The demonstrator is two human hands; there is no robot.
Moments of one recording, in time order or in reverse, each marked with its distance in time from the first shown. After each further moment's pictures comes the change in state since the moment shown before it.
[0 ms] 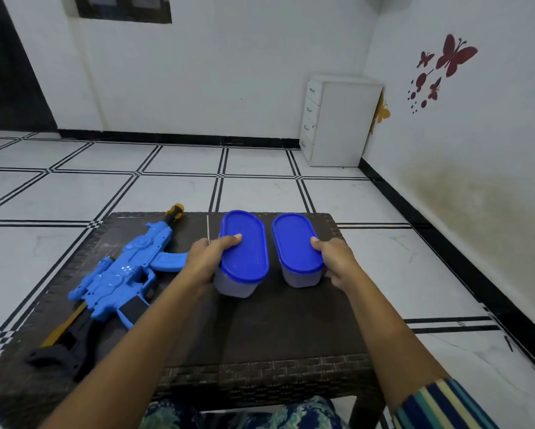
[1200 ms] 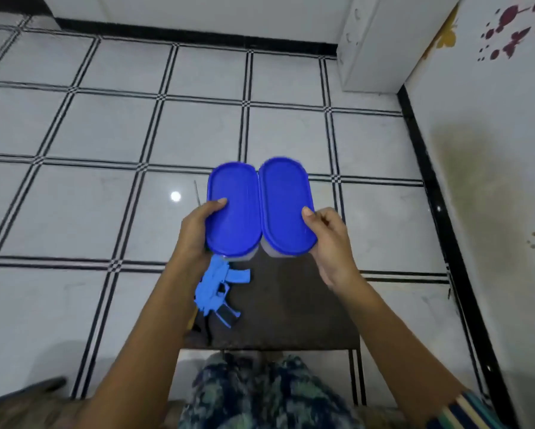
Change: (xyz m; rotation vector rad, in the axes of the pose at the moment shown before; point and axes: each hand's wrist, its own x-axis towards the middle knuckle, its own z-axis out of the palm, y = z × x) left_hand -0.056 0.377 -0.099 -0.426 -0.027 -0.317; right_hand -0.146 -0.388 0.049 0.234 -0.216 0.050
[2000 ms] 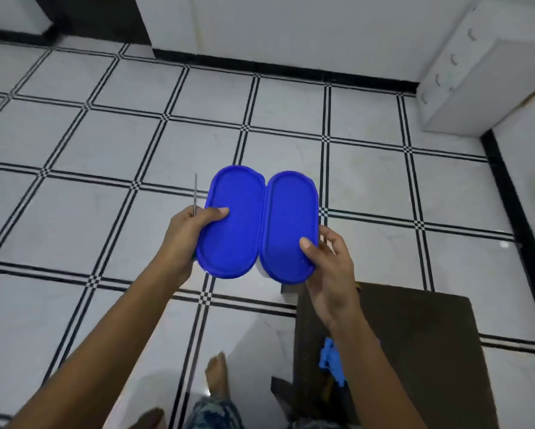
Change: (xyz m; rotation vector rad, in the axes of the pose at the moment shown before) left_hand 0.058 0.340 -0.314 0.233 0.075 0.154; right_hand 0.021 -0.039 0.441 0.369 -0.122 0.102
